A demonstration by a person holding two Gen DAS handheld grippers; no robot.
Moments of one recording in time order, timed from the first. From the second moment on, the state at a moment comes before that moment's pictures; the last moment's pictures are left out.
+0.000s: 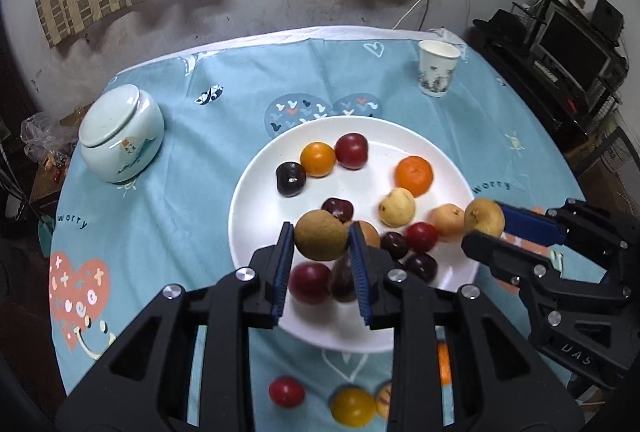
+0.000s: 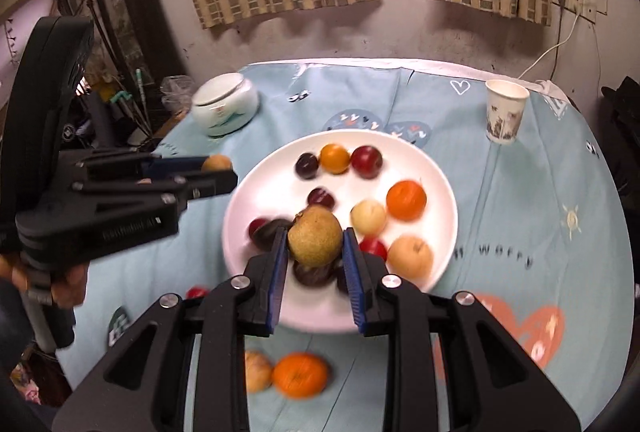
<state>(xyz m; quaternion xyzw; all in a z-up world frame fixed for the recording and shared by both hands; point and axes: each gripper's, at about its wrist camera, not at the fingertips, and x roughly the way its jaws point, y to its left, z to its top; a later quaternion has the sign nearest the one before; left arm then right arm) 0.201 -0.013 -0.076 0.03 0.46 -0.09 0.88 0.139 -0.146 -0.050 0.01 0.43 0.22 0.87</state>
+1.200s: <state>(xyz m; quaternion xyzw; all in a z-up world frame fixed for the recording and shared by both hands) 0.151 -0.008 -0.052 0.02 0.42 -0.07 0.90 0.101 -0.180 -0.058 0.10 0.46 0.21 0.86</state>
